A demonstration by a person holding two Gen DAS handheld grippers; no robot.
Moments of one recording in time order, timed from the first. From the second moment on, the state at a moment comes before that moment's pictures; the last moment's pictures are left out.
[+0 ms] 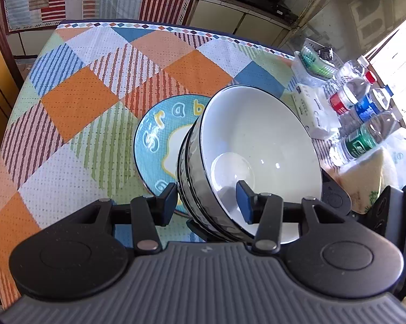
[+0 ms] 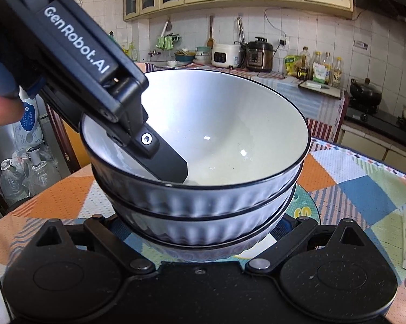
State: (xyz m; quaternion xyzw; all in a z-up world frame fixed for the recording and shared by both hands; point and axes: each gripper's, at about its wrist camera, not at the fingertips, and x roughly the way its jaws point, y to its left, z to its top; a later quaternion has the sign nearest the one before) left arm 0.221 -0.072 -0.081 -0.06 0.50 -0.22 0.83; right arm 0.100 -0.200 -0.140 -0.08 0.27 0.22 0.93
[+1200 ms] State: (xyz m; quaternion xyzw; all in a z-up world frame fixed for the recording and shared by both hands) left arm 0.281 -0.105 -0.138 -0.04 0.50 -0.21 0.84; right arm 0.155 -0.212 -0.184 -0.06 0.31 0.17 0.93
